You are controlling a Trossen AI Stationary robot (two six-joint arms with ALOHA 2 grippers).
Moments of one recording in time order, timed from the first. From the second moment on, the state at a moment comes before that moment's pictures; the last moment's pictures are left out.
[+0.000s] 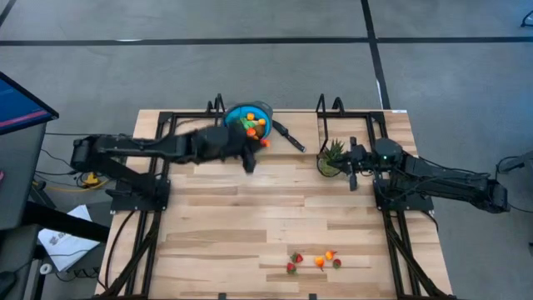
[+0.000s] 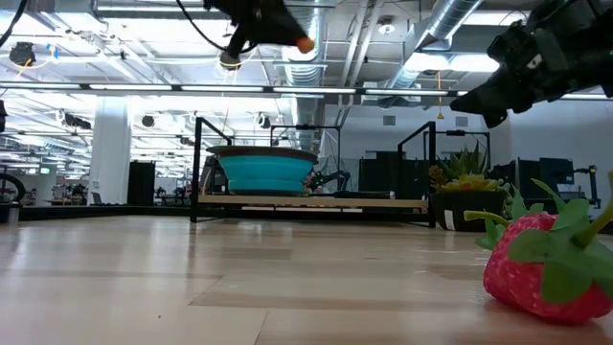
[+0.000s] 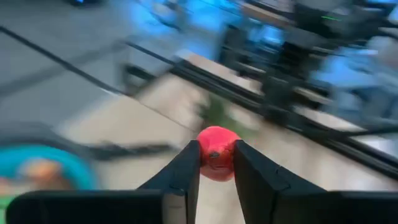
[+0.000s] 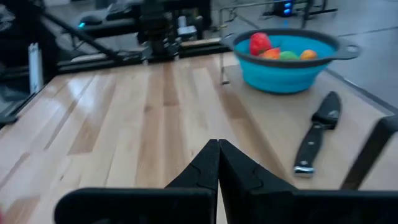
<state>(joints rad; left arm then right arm) 0.08 1.33 1.08 -0.09 -0.31 -0.34 -0.38 0.48 0.23 -0.02 -0.26 0.01</state>
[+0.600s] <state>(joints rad) 0.43 1.33 0.90 -0.09 -0.53 -0.35 -0.38 0.48 0.23 0.01 -0.18 0.03</state>
